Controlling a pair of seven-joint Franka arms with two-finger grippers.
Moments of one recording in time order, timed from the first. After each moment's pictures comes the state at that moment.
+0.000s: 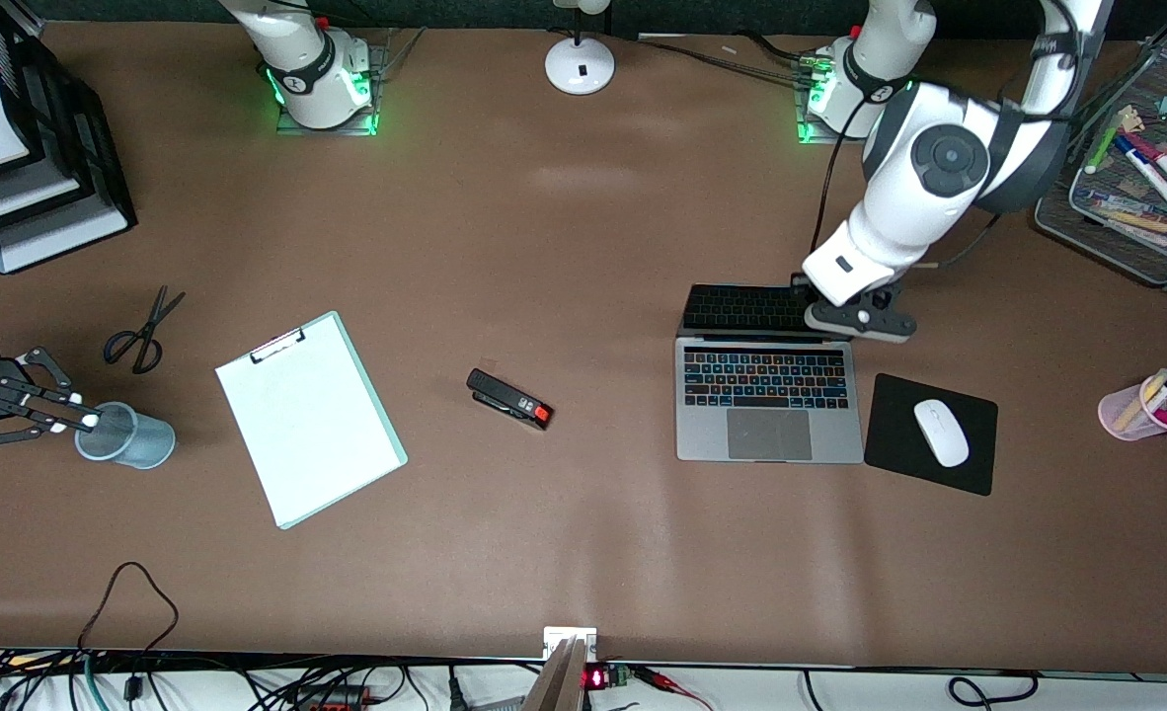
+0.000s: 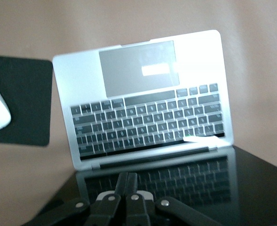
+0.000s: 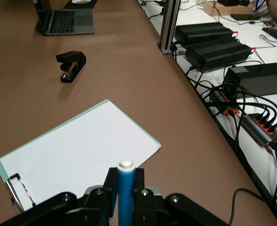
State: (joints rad) left arm -0.04 0.11 -0.29 -2.16 0.04 2.32 -0.19; right arm -0.39 0.63 -0.08 -1.43 0.93 1.75 -2.15
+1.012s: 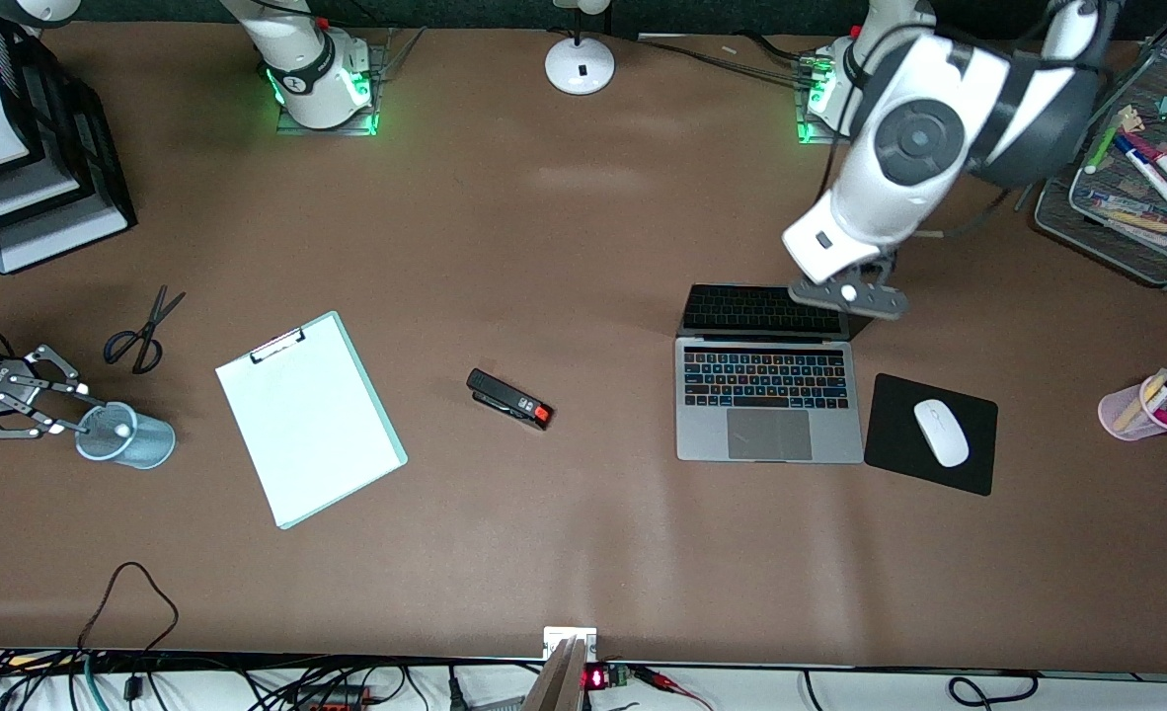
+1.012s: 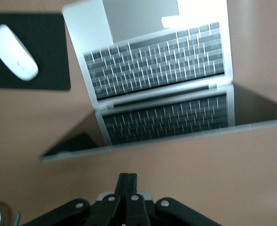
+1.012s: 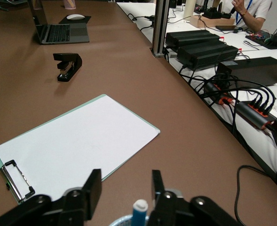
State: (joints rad) left arm -0.03 0.07 -0.41 -1.95 0.09 1.77 -0.26; right arm -0.48 0.72 -0.08 -1.42 1.02 1.72 -2.24
